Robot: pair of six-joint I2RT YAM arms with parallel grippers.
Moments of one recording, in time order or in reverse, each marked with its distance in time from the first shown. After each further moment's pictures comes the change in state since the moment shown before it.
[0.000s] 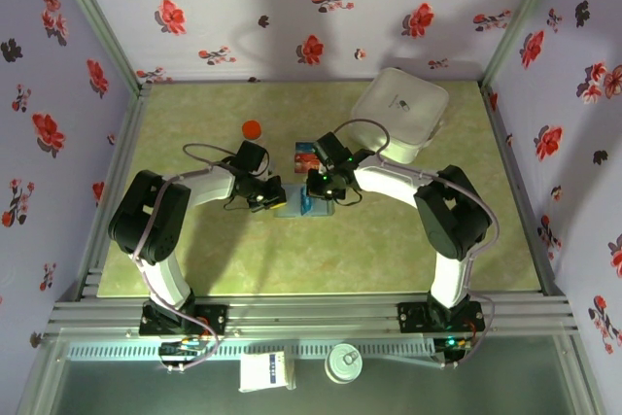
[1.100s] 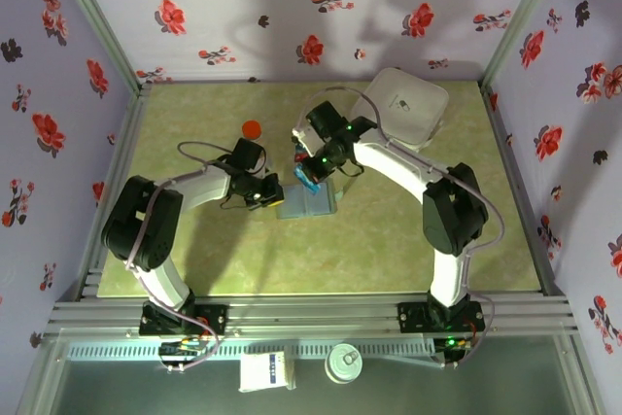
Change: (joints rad) left arm 0.014 -0.065 0.001 -0.044 -0.014 0.000; right arm -0.047 0.053 0.378 -0.389 -0.053 -0.847
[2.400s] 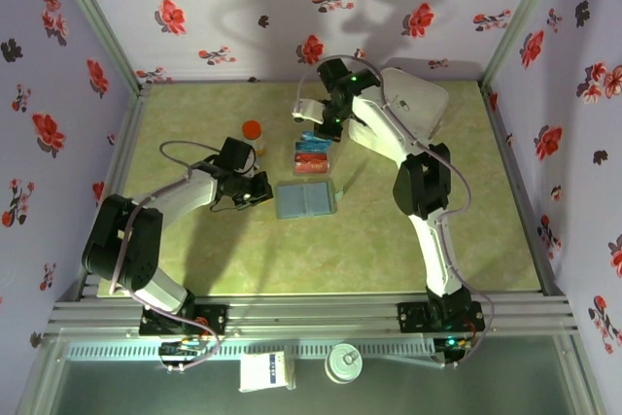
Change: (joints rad) left arm 0.029 -0.143 -0.040 -0.086 -0.080 0.000; right arm -0.151 0.401 0.699 -0.327 0.004 -0.840
